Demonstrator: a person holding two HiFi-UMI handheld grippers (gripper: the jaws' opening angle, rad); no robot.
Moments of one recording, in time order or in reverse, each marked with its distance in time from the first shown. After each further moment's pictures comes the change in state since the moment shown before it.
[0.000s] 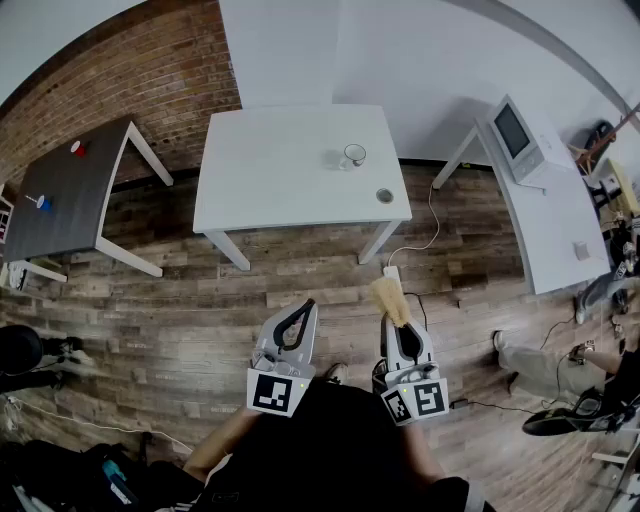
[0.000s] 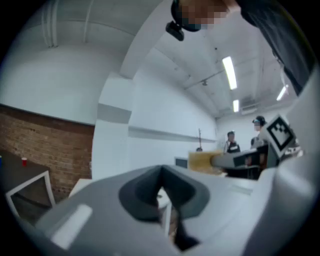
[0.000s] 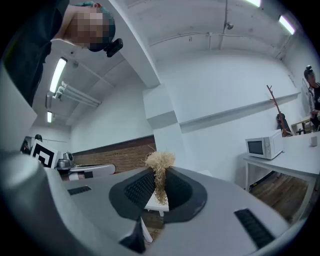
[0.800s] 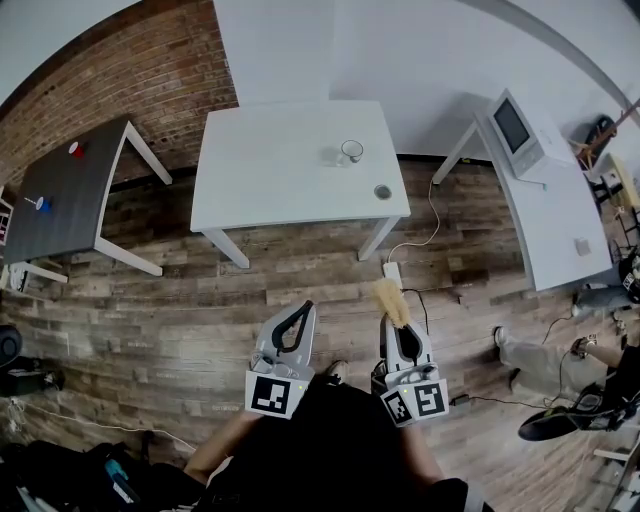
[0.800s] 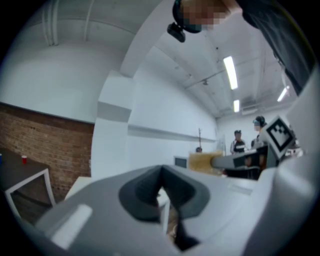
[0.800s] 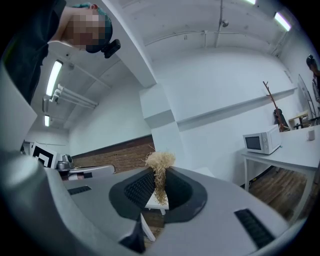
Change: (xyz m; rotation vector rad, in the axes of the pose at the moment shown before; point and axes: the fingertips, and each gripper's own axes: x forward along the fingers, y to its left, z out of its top) left arm 0.000 -0.006 -0.002 -0.012 0.010 -0.001; right arm -0.006 -0.007 -0.005 0.046 0.009 -0.009
